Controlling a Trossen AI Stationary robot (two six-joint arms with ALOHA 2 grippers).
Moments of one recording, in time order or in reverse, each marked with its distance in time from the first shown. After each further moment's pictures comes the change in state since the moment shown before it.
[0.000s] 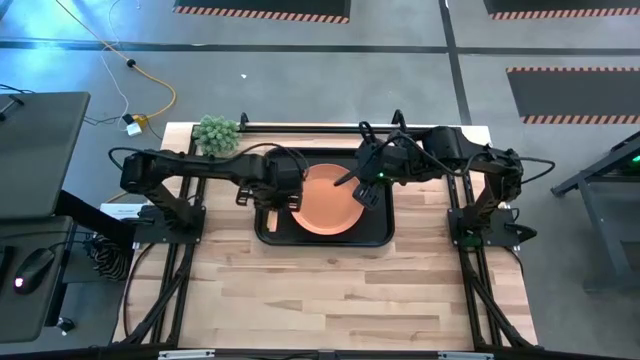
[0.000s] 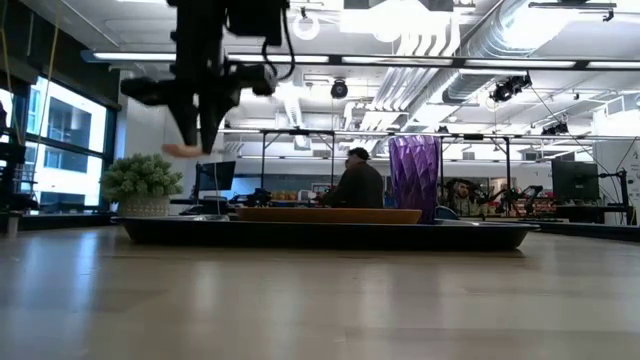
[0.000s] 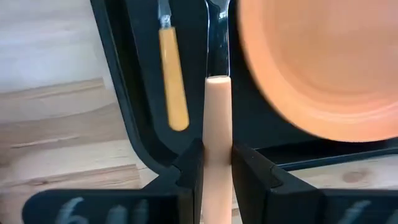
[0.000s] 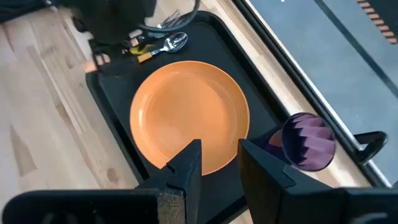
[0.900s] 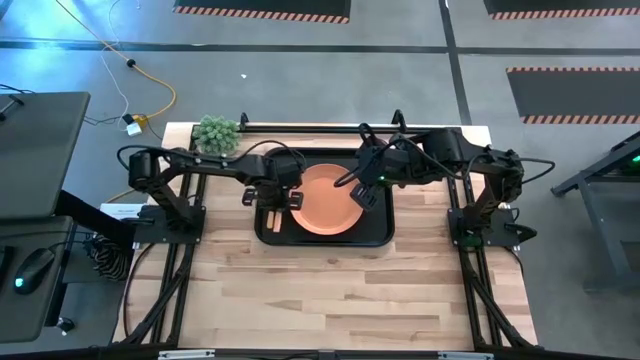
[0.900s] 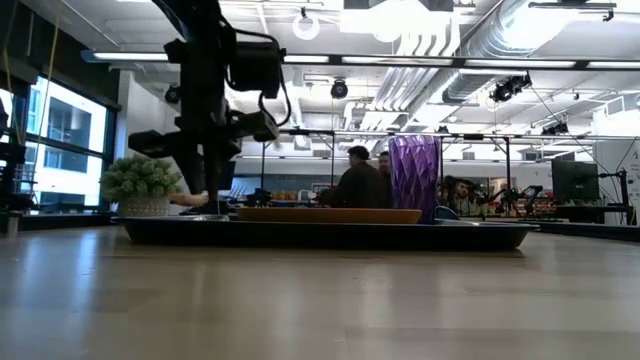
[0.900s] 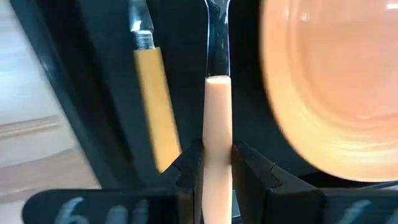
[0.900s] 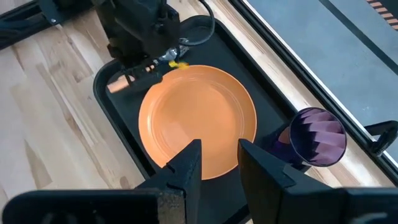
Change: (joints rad) left arm 0.128 0.048 -0.200 0.285 0.137 0.128; right arm 0.016 0.000 0.000 0.012 0.011 0.095
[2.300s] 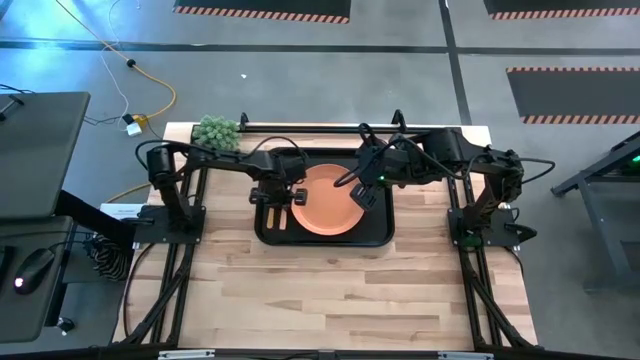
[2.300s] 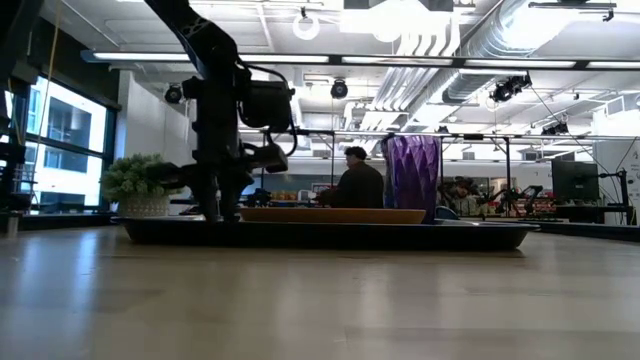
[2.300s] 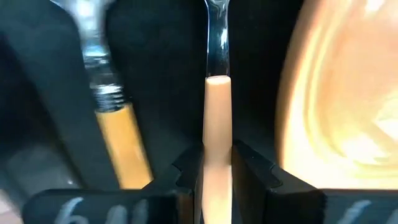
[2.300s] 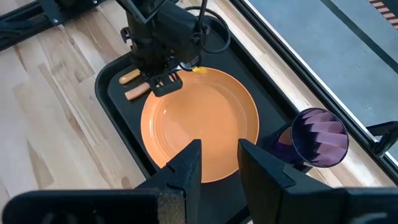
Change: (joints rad) left arm 0.088 0.142 0.001 0.107 0.093 0.049; right arm 0.000 0.000 0.000 0.004 -0.004 -0.002
